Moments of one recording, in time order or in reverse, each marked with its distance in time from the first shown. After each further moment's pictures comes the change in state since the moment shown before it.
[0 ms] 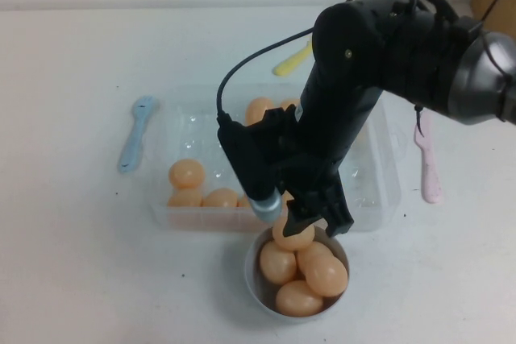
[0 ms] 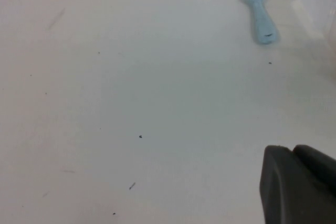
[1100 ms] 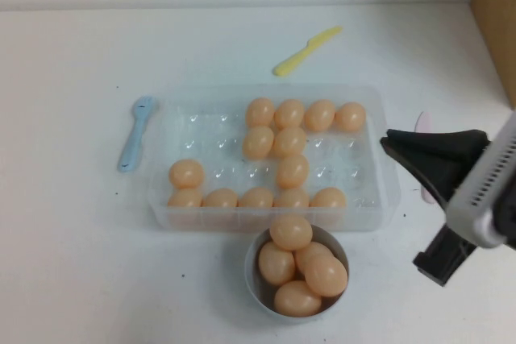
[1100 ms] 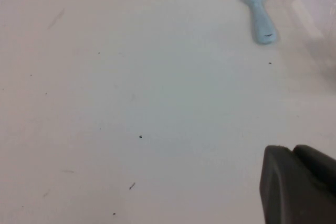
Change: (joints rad) right arm 0.060 -0.941 1.056 0.261 -1.292 0.468; left arm 0.000 0.000 0.000 0.000 0.000 0.000
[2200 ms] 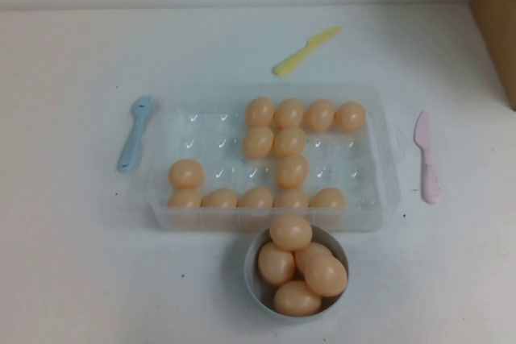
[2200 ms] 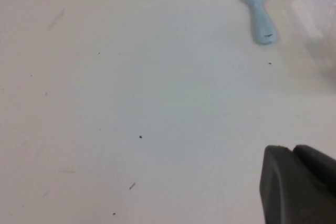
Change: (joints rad) right arm -0.057 -0.629 0.495 0.052 -0.358 -0.054; left arm 0.000 0.000 0.000 0.000 0.000 0.000
